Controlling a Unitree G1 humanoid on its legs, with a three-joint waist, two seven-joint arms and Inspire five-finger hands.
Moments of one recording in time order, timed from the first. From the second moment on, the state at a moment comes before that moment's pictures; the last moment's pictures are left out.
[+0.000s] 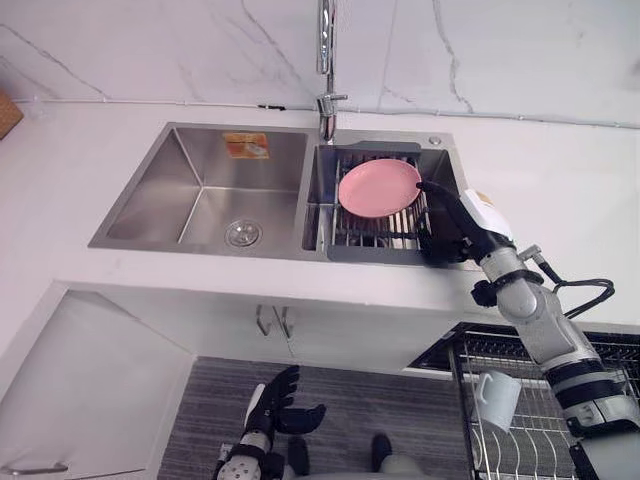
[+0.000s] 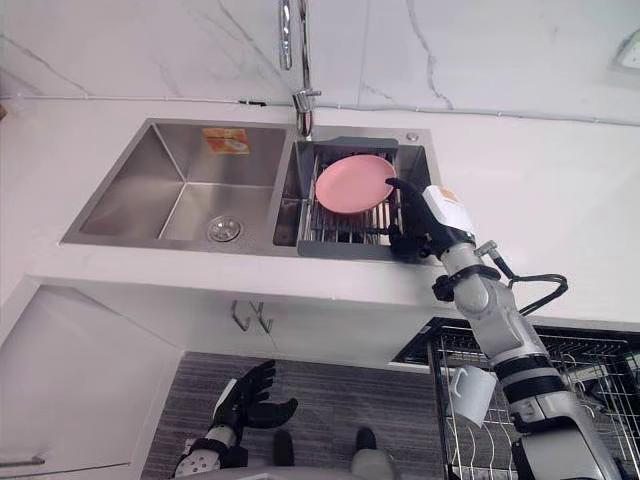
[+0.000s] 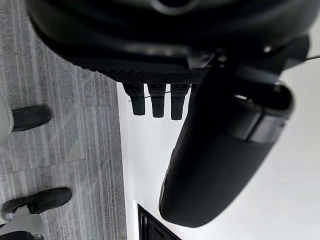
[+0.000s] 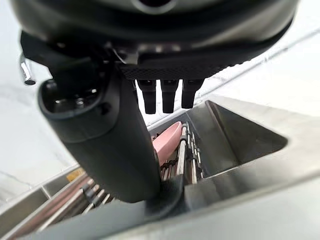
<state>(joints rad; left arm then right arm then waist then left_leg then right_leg) 0.31 0.09 -0.23 0.49 -0.03 -0.12 0.04 -0.36 -0.67 0.18 0.32 -0.40 -0.16 -0.07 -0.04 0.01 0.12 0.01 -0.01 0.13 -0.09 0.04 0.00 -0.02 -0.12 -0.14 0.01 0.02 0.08</state>
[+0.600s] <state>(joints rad) 0.31 0.10 -0.22 0.49 -0.04 -0.12 0.04 -0.52 -0.66 0.21 0.53 -0.44 -0.12 -0.12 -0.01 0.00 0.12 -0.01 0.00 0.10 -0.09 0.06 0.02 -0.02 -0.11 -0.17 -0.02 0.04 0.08</state>
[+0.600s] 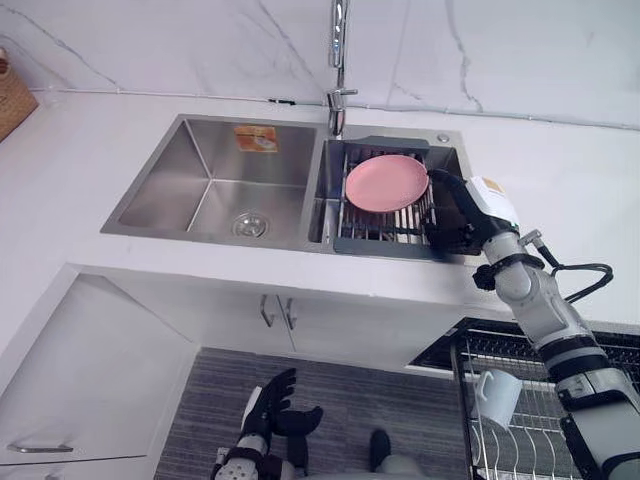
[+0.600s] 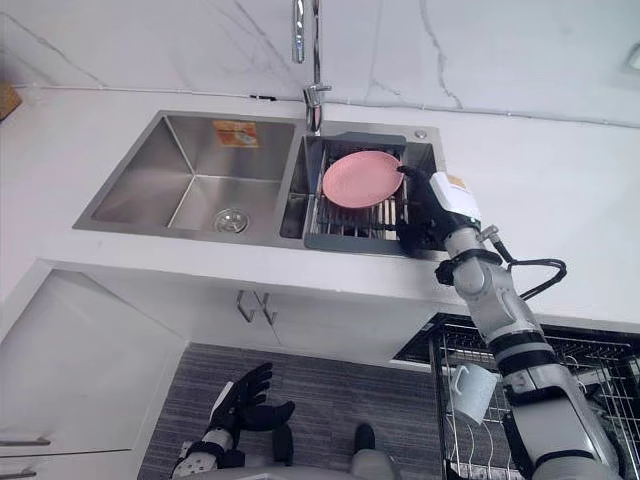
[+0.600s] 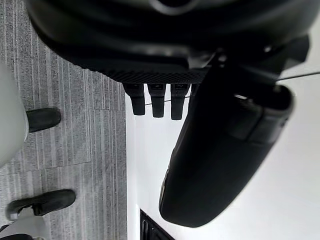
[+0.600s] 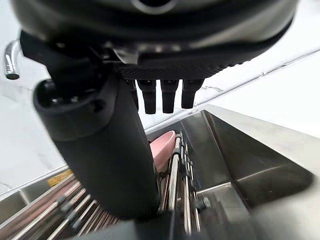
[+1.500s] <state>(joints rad) 0.33 0.08 -0.18 0.44 -0.04 -0.12 0.04 -0.54 -0.58 0.17 0.55 -0.45 -0.07 -0.15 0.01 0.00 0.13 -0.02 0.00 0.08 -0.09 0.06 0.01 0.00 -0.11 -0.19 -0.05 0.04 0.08</state>
